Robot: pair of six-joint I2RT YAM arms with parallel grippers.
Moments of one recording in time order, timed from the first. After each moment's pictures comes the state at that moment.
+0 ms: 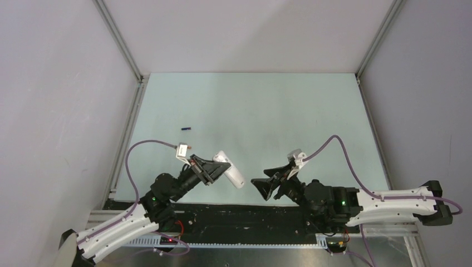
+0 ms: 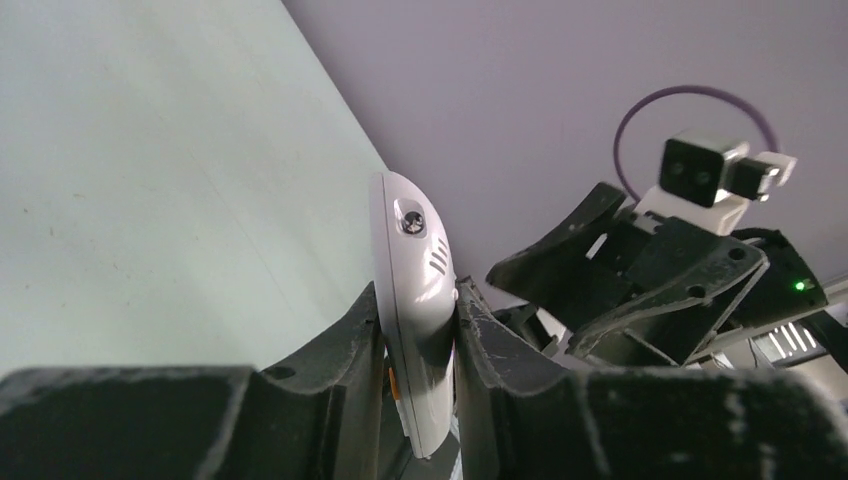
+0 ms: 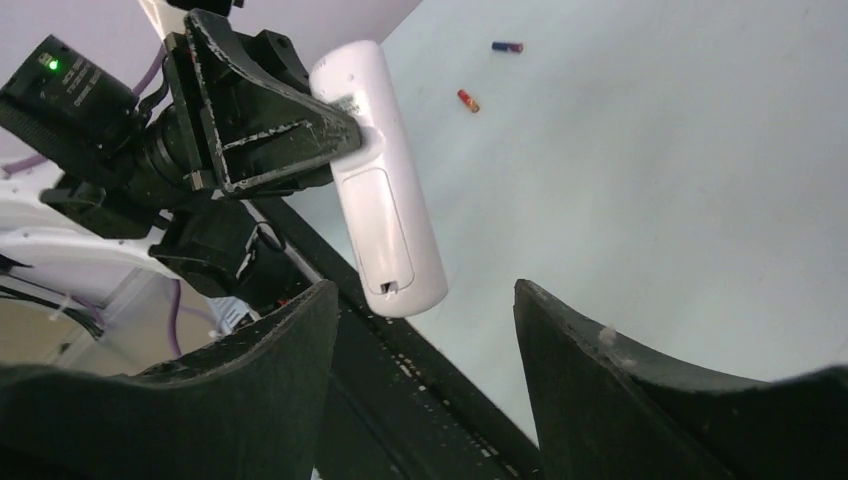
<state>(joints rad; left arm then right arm) -0.93 0.38 0.15 0.36 -0.04 -0.92 1.55 0.62 0.52 0.01 0.70 0.50</state>
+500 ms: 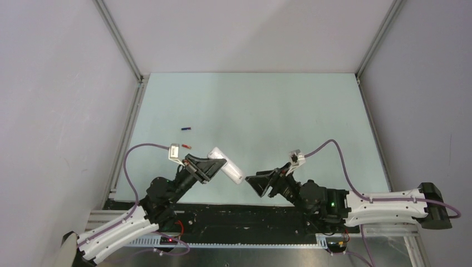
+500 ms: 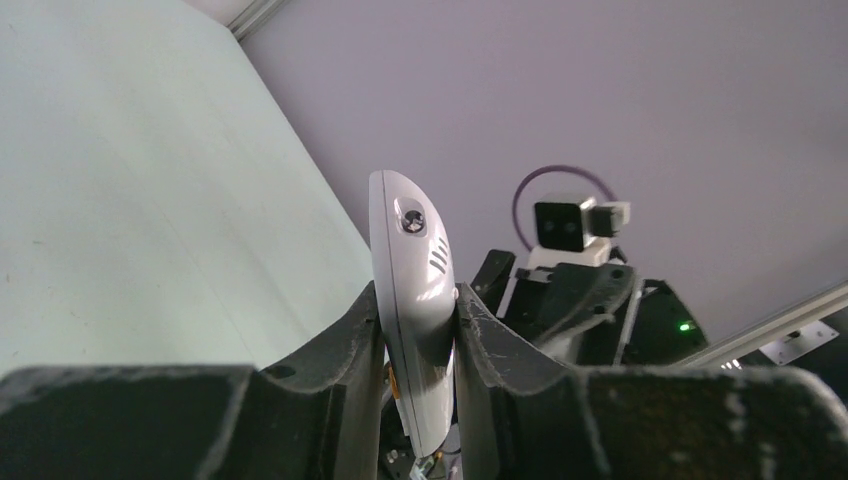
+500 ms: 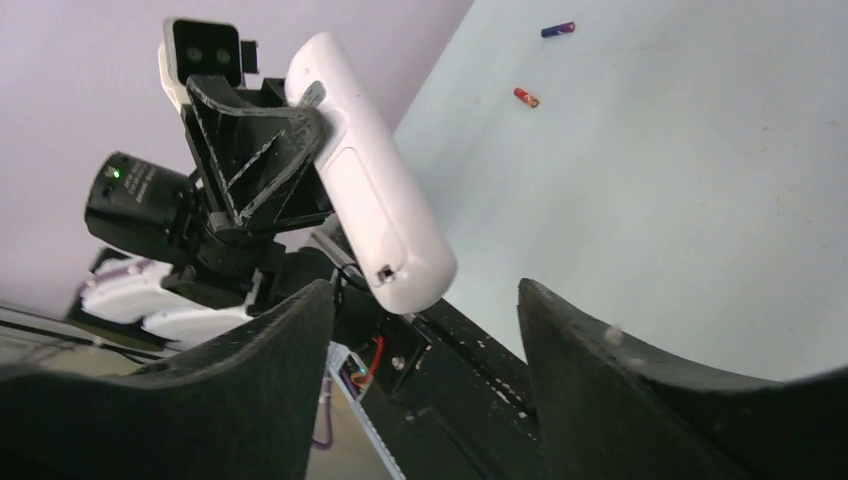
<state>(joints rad) -0.93 0.31 0.10 0.48 -0.11 -0.97 1.50 0.71 0.42 0.25 0.66 0.80</state>
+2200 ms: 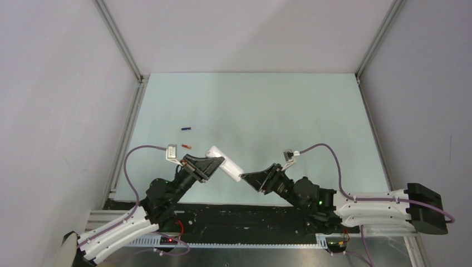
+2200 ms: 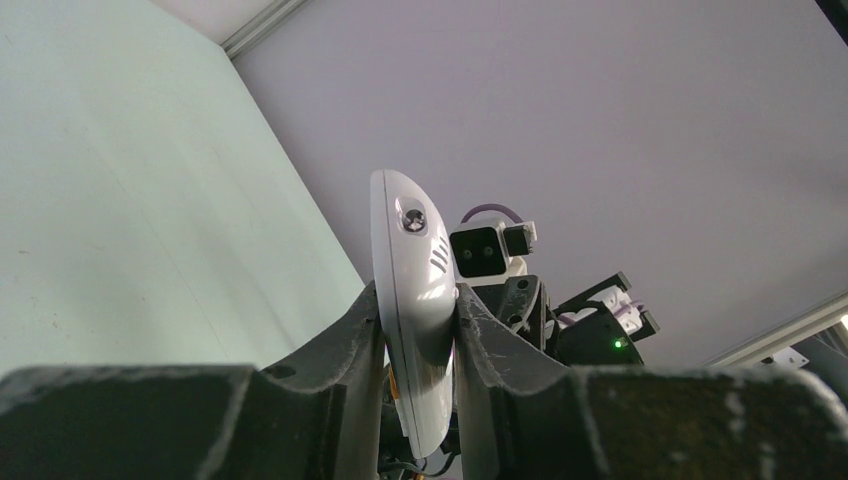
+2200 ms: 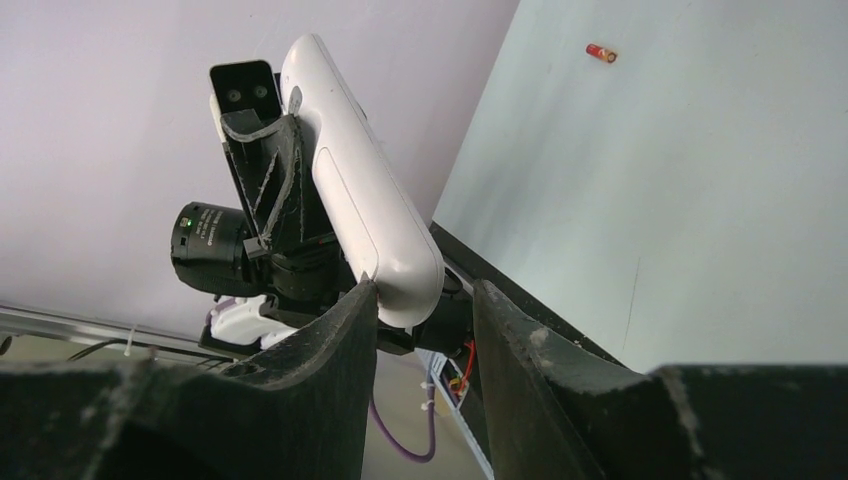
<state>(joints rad) -0.93 0.31 0.07 0.54 -0.16 -1.02 1.36 0.86 0.29 0.59 0.47 1.08</state>
